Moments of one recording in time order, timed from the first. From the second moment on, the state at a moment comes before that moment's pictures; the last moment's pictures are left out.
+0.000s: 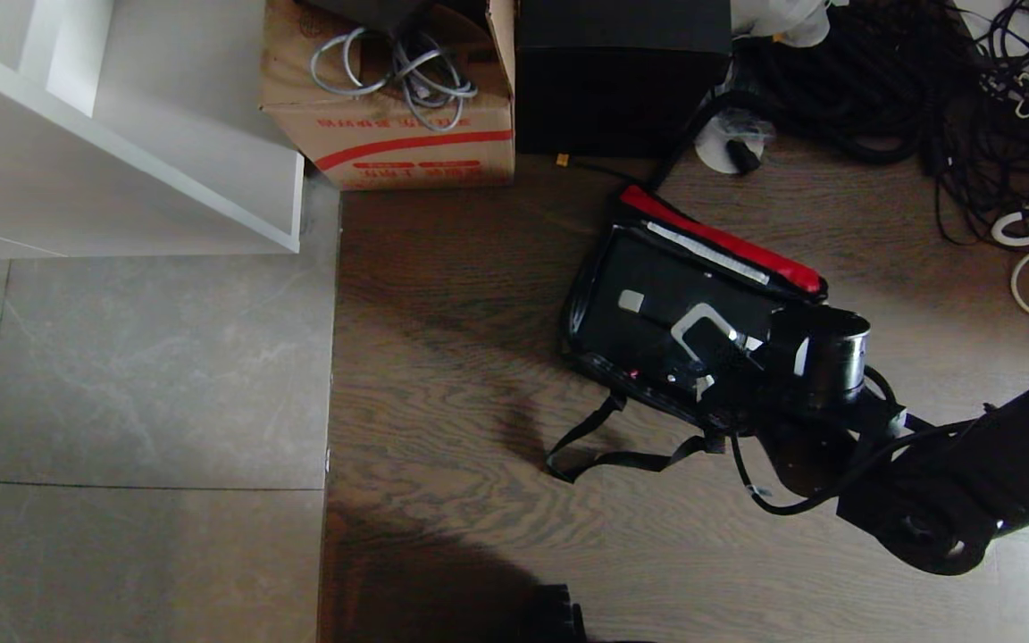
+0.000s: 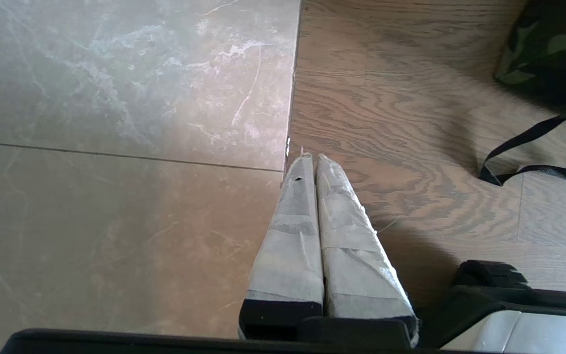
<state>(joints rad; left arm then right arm) 0.00 0.00 0.00 -0.03 0.02 -0.04 0.53 1.93 -0.73 -1.01 -0.72 -0.80</state>
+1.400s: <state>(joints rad) 0.00 0.00 0.00 -0.03 0.02 -0.04 0.48 2.13 -0.82 -1.46 -0.65 -1.21</state>
